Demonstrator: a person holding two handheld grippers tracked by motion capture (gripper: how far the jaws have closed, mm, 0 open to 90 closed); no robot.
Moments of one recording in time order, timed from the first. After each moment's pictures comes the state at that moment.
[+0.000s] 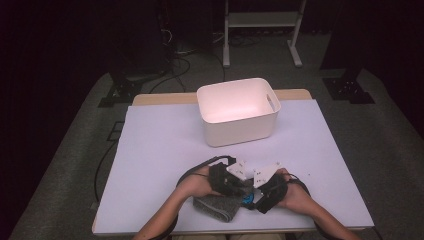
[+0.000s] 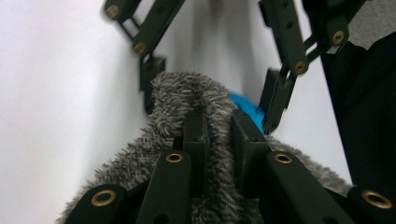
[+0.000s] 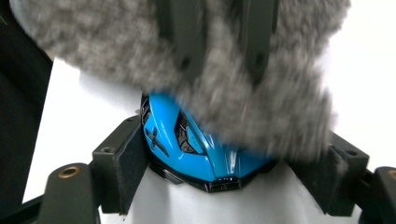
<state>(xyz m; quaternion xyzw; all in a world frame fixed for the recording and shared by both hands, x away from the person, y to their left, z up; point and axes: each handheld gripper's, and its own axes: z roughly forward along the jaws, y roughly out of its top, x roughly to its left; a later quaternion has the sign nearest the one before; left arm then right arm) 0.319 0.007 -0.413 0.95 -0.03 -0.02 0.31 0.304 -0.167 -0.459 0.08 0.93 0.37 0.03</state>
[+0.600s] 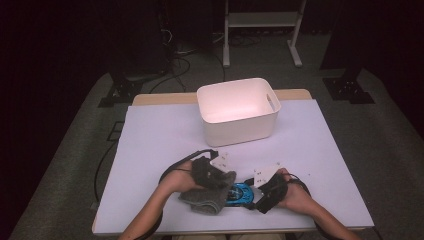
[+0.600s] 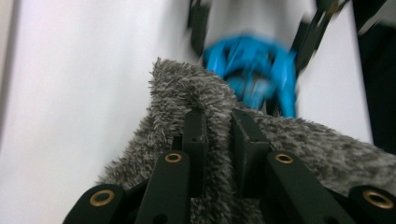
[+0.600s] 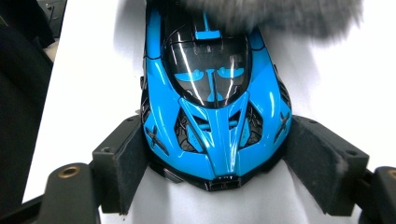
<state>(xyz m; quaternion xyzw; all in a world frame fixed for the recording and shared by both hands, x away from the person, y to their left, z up) 0.331 0.073 -0.398 0.96 0.03 0.03 0.27 0.304 -0.168 -0.460 0.07 0.93 0.37 0.03</state>
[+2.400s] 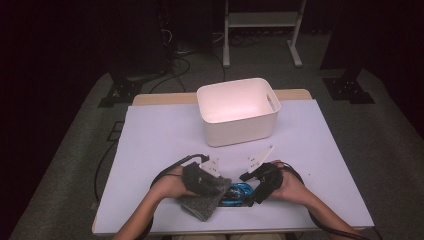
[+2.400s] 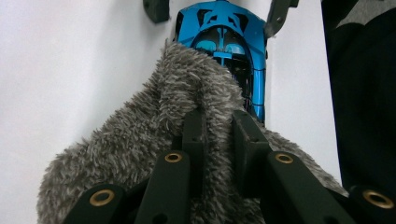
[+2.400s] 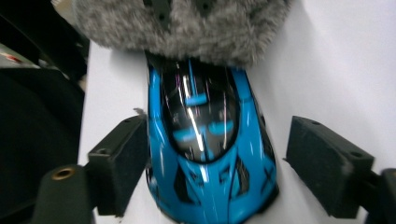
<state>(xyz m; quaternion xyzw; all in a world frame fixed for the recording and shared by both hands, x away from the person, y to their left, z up) 0.319 0.082 -0.402 0.96 0.04 -0.01 0.28 0.331 -0.150 -0.436 0.11 0.92 0.37 -0.07</state>
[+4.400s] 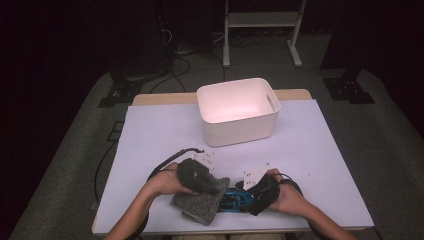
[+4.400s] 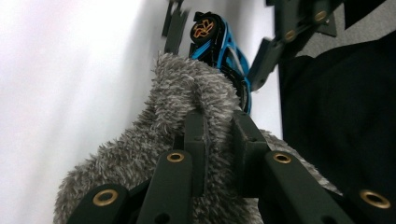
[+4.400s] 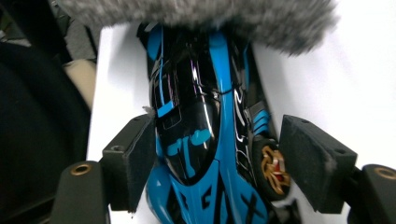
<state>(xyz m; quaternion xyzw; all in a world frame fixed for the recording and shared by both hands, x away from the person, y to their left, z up) 0.315 0.094 -0.379 0.94 0.06 -0.08 0.33 0.289 -0.137 -0.436 0.06 0.93 0.36 0.02</state>
